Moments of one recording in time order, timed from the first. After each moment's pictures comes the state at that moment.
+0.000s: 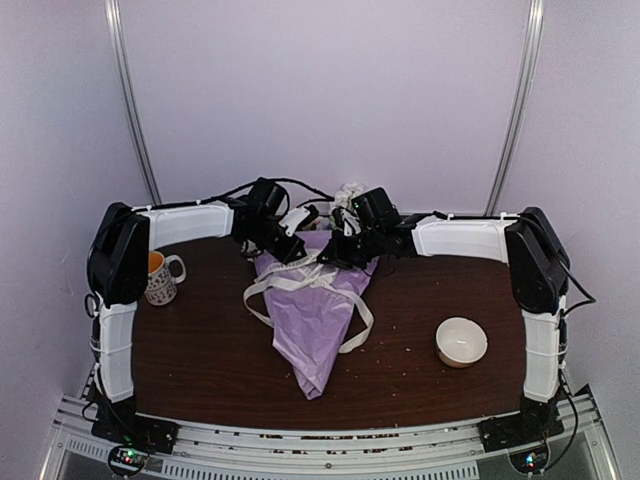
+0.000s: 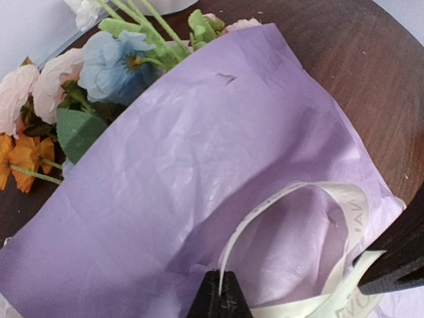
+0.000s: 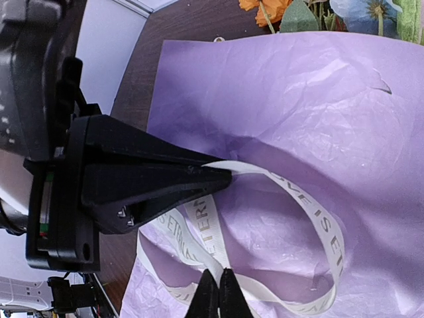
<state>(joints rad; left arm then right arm) -0.60 2.12 1.71 -0.47 0.26 0.15 0.69 2.06 1.57 -0.16 -0.36 0.69</state>
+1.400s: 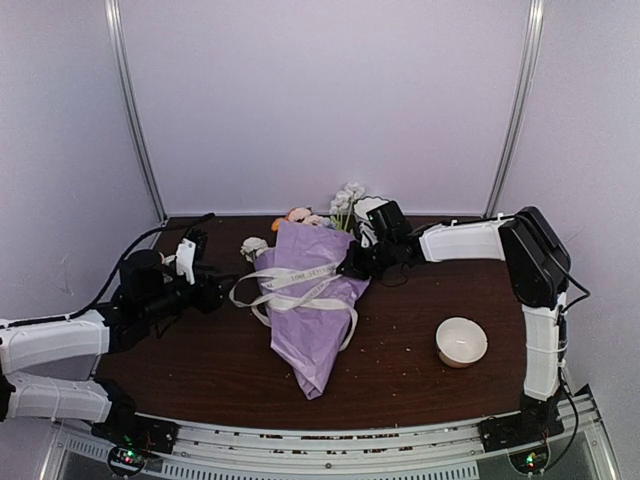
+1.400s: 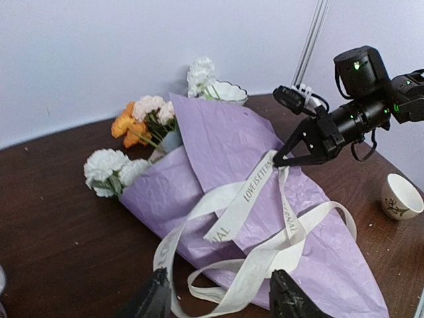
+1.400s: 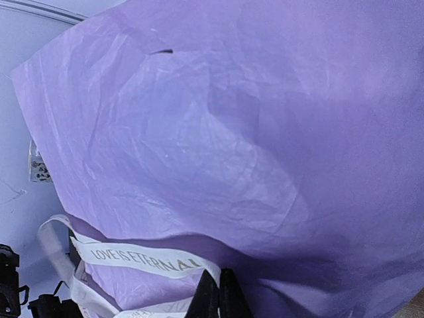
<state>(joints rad) -0.55 1.05 0.41 0.38 0.14 -0.17 0.61 2.07 1.45 -0.12 -0.36 0.73</state>
